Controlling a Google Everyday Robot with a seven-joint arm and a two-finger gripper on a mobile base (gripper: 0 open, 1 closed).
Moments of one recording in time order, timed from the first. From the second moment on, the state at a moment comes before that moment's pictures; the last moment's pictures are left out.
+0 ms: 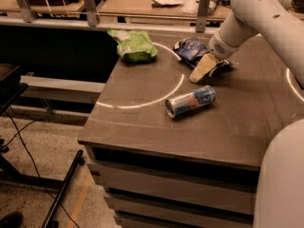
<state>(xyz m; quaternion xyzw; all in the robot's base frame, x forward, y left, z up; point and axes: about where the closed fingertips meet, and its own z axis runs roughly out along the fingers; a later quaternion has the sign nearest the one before) 0.723 -0.193 0.828 -0.42 0.88 0.03 0.23</state>
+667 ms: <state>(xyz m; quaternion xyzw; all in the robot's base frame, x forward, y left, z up) 0.723 -0.193 0.836 -0.42 0.88 0.03 0.23</state>
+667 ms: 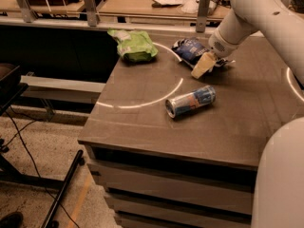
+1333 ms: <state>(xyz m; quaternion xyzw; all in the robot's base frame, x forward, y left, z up) 0.722 -0.192 0.838 -0.43 0.88 0.03 0.23</state>
